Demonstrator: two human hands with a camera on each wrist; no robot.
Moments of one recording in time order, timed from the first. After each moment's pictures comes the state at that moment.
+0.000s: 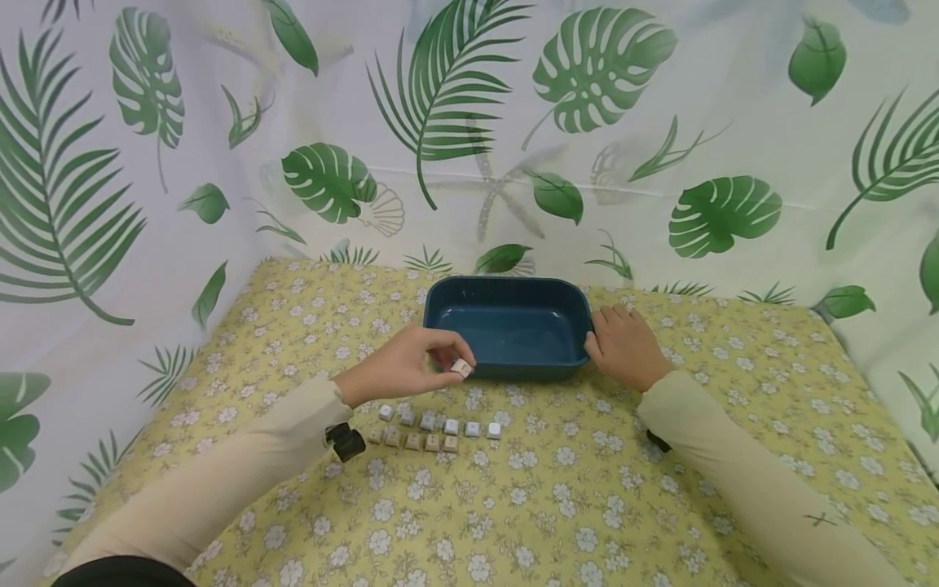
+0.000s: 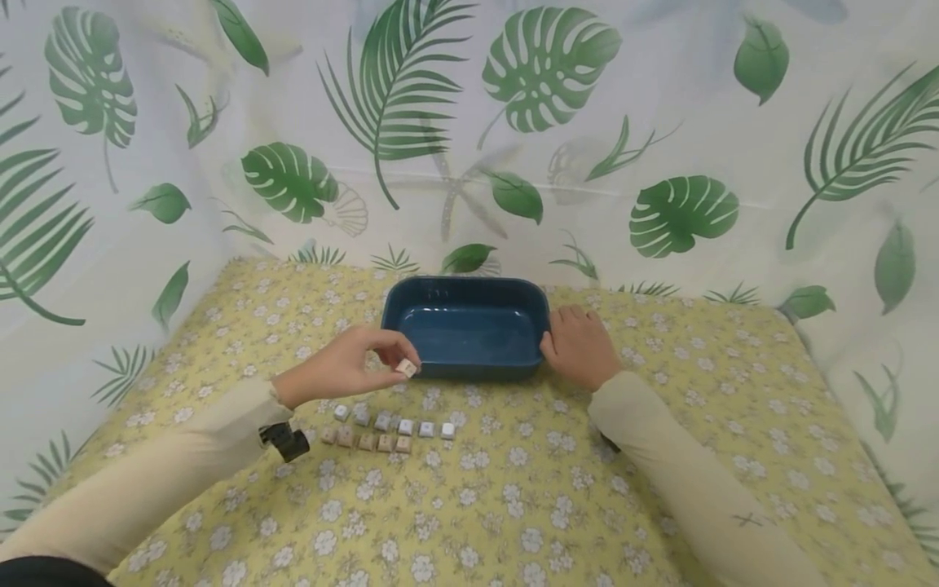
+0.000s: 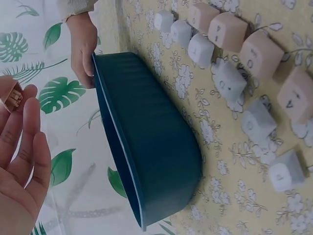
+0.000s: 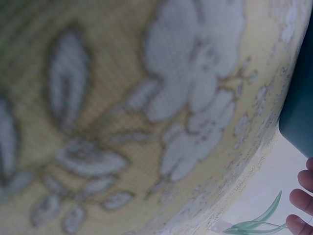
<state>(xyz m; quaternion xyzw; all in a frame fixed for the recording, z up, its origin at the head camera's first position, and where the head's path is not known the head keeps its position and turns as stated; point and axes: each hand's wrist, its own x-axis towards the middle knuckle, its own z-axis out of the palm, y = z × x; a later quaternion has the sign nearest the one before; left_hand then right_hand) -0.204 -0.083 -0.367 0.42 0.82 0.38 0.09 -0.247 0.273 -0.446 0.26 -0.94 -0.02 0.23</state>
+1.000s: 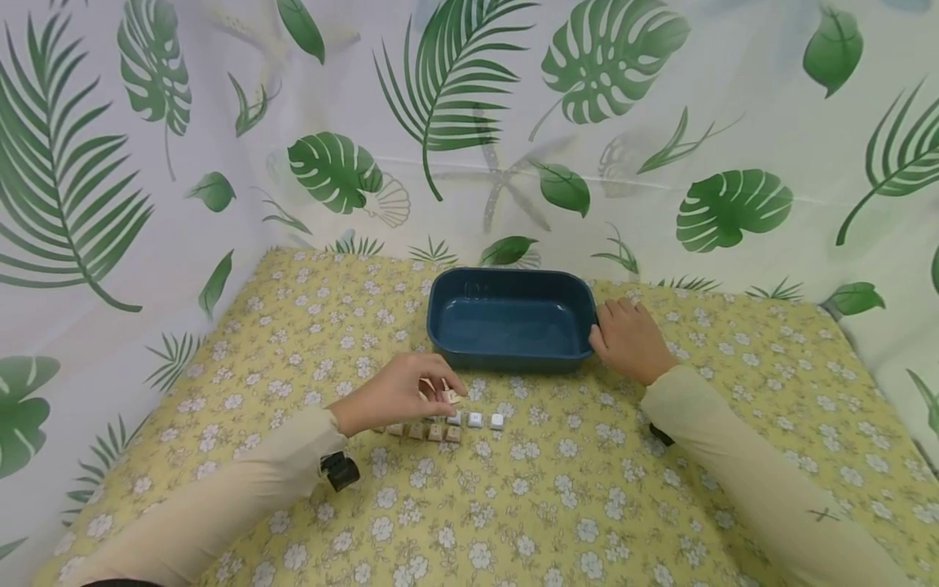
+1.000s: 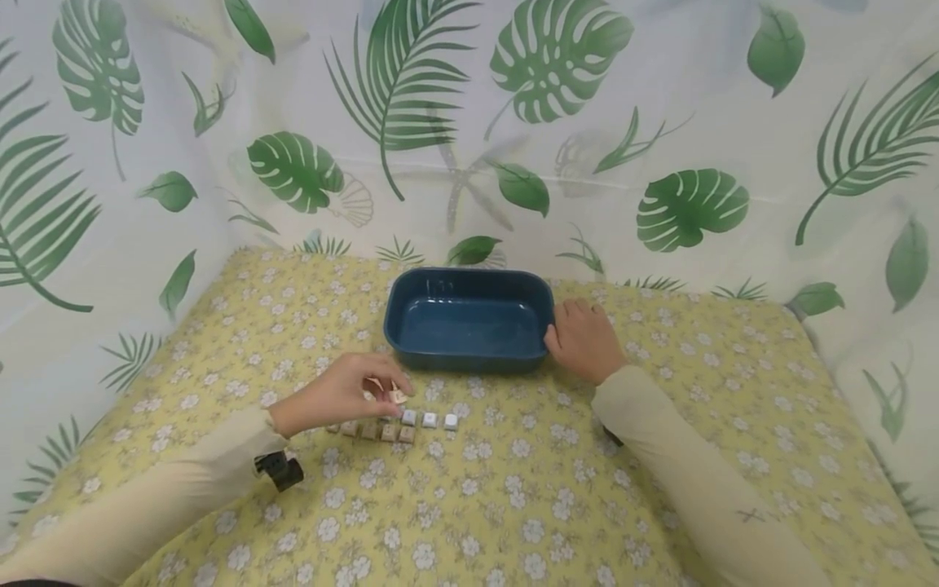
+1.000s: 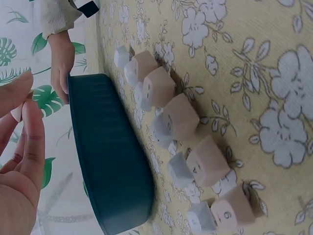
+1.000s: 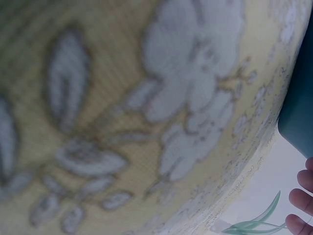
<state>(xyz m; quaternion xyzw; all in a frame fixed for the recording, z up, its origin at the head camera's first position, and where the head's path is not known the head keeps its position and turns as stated) -0.175 -0.095 -0.396 0.36 0.84 0.39 0.12 -0.248 0.271 -0.445 0.25 -0.94 0.00 0.22</state>
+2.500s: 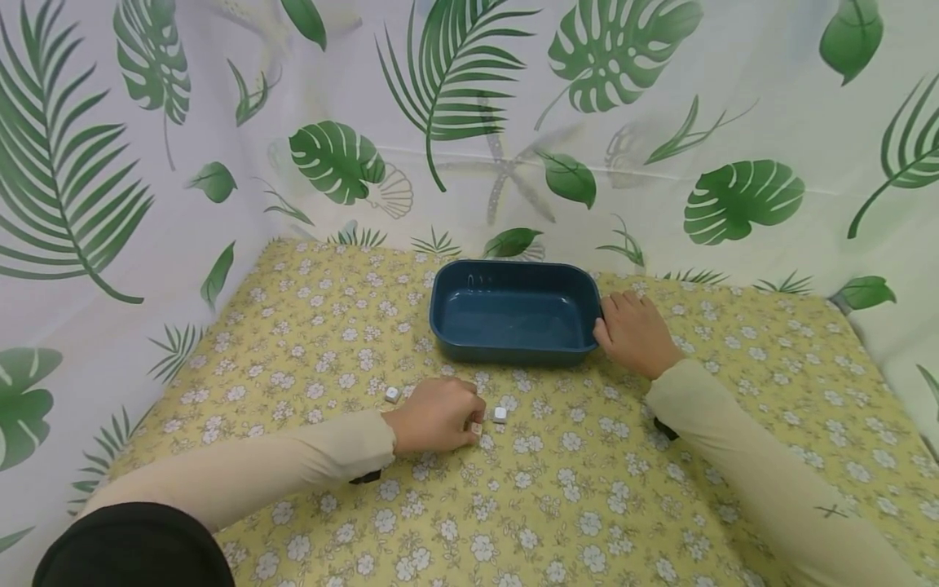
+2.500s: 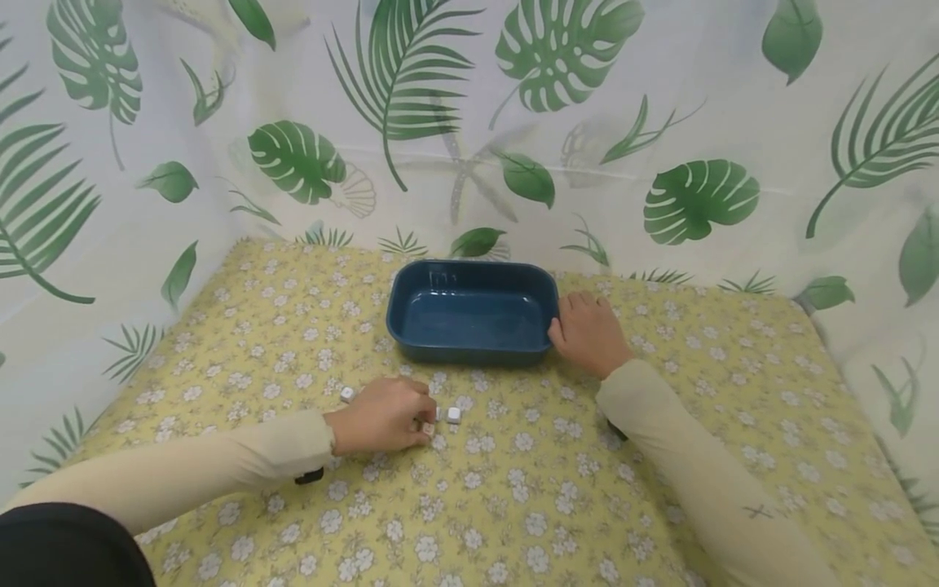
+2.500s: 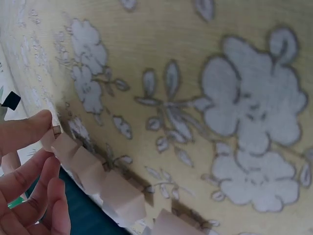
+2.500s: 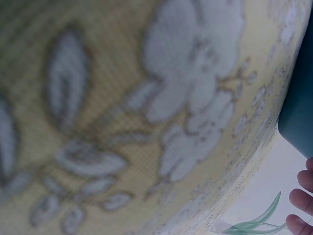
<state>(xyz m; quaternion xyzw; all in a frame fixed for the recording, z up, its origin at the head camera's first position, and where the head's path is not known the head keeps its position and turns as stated) -0.163 -0.053 -0.429 0.41 0.90 0.09 0.06 -0.248 0.269 -0.443 0.25 -0.95 0.00 0.21</state>
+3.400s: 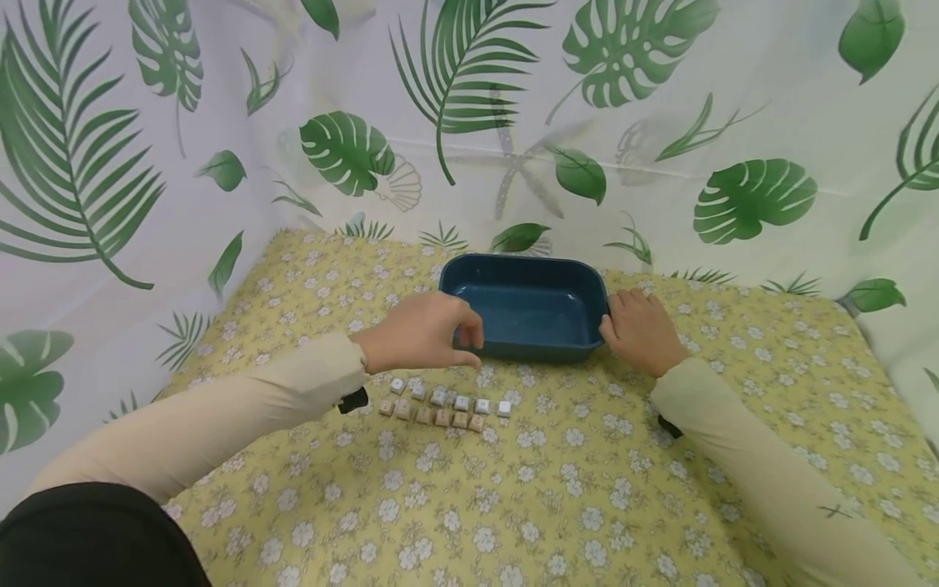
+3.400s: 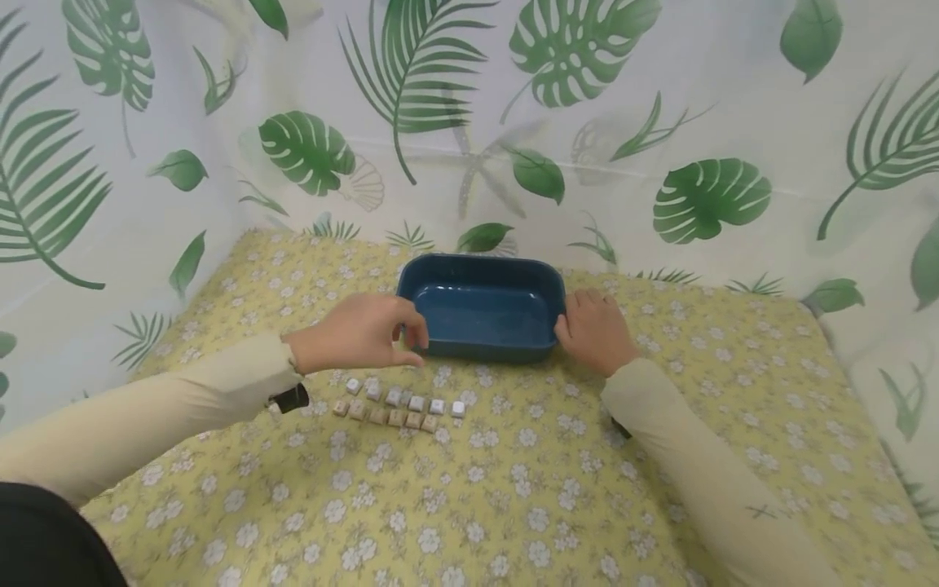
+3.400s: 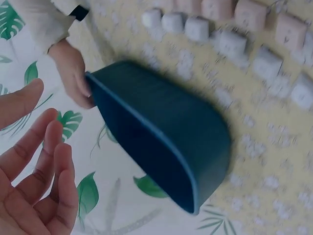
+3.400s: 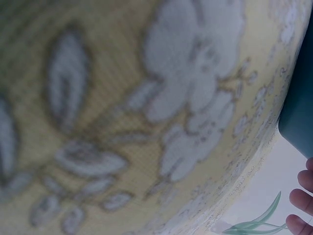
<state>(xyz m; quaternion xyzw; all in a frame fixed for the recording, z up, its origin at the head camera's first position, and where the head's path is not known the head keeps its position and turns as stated) -0.194 -0.074 -0.331 0.40 0.90 0.14 0.04 -0.249 0.269 -0.442 0.24 -0.96 0.01 0.17</state>
